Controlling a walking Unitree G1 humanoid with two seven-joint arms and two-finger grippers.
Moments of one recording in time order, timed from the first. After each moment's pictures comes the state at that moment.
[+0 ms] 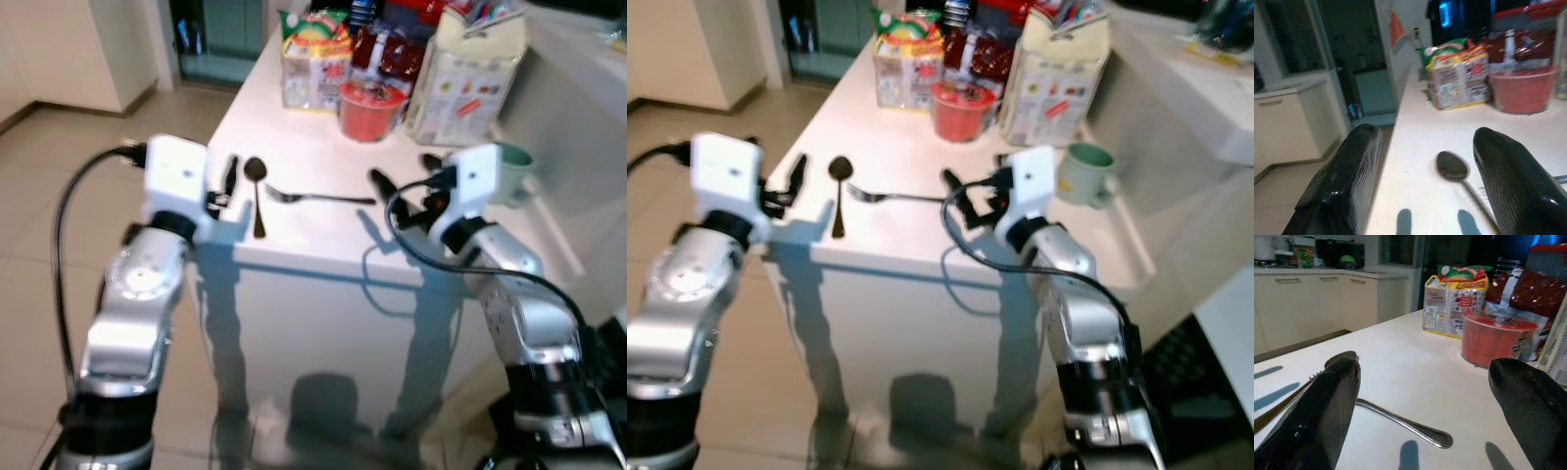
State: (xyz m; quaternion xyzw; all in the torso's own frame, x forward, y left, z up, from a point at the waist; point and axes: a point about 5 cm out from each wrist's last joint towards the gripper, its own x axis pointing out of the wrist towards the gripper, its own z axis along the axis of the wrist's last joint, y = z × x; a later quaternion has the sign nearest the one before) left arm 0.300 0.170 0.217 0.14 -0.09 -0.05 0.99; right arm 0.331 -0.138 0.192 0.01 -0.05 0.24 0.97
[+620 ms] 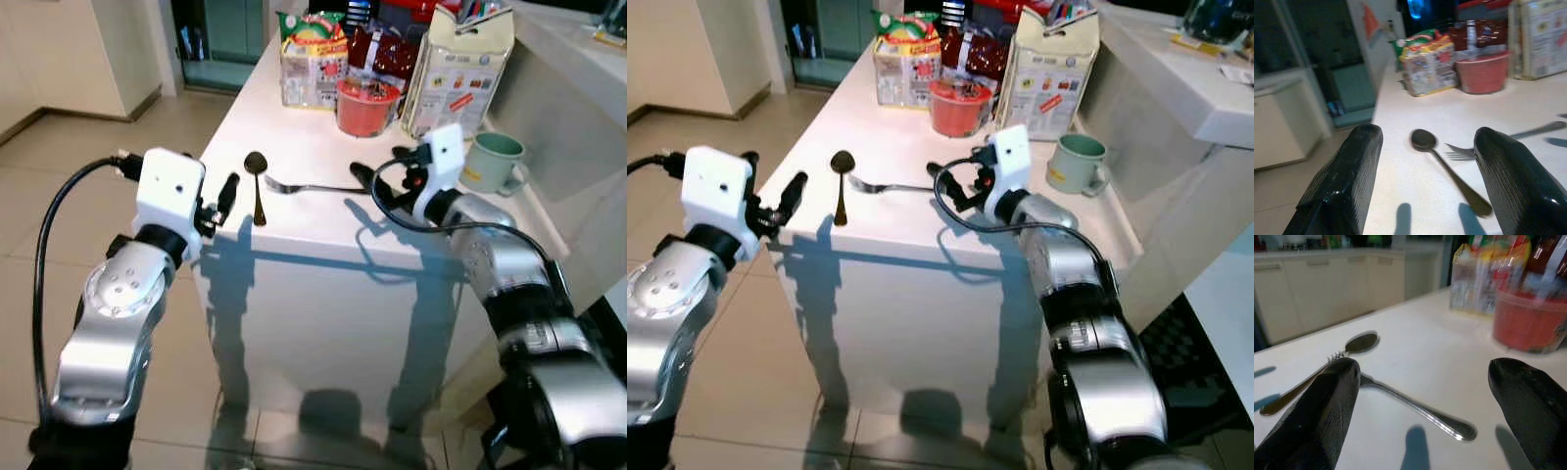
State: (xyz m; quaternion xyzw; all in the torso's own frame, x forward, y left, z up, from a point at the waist) left arm 0.278 0.173 0.215 0.15 -0.05 -0.10 0.98; right arm 0.387 -0.132 0.182 0.02 0.01 0.31 0.95
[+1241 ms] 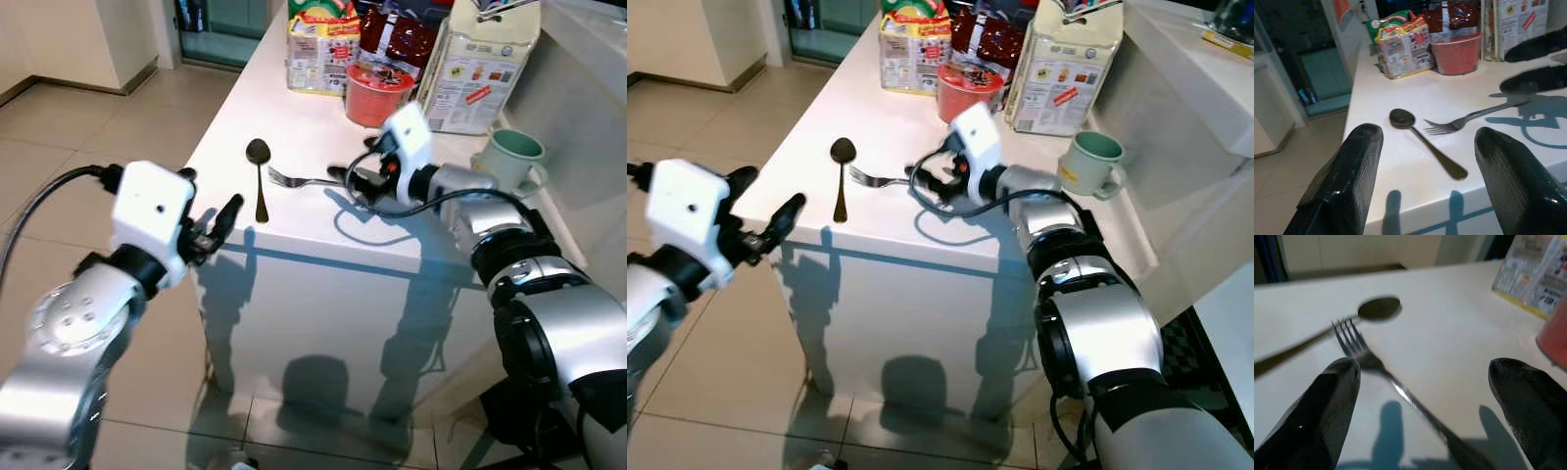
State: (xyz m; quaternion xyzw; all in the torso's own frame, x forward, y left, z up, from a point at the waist) left arm 0.237 0.177 0.233 0.16 -0.03 -0.16 0.97; right arm 0.403 -0.111 0.197 -0.11 0.04 0.37 0.92
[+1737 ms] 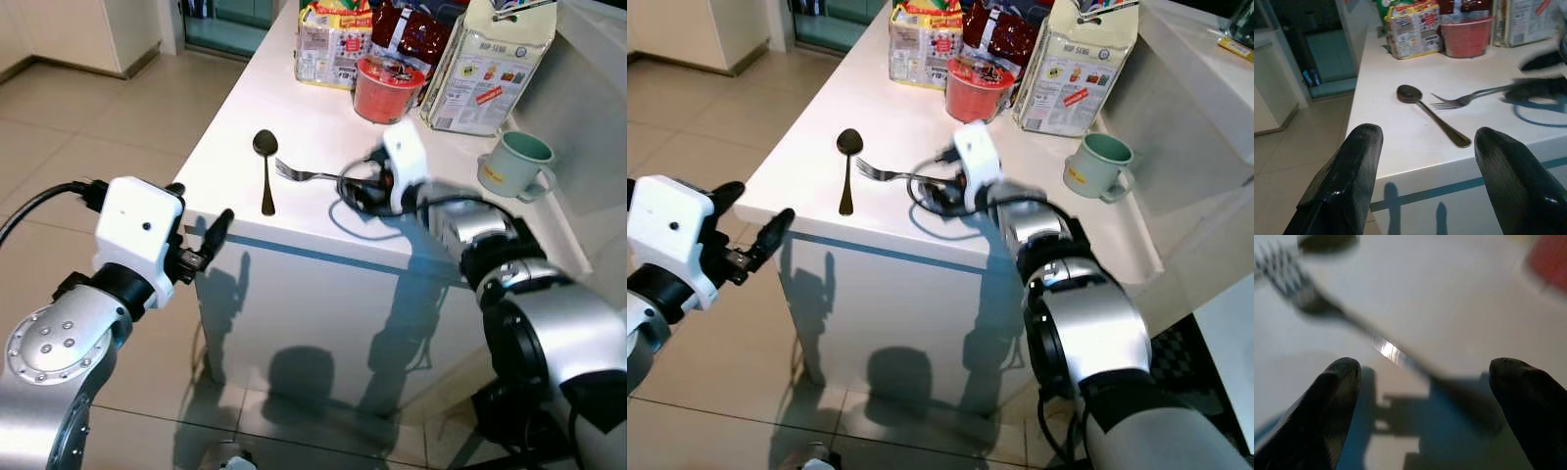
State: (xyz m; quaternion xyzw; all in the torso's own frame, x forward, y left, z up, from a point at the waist) left arm 0.221 0.181 0.231 0.16 -0.01 -0.14 0.98; right arm 0.402 -0.113 0.162 -0.07 0.14 0.28 0.95
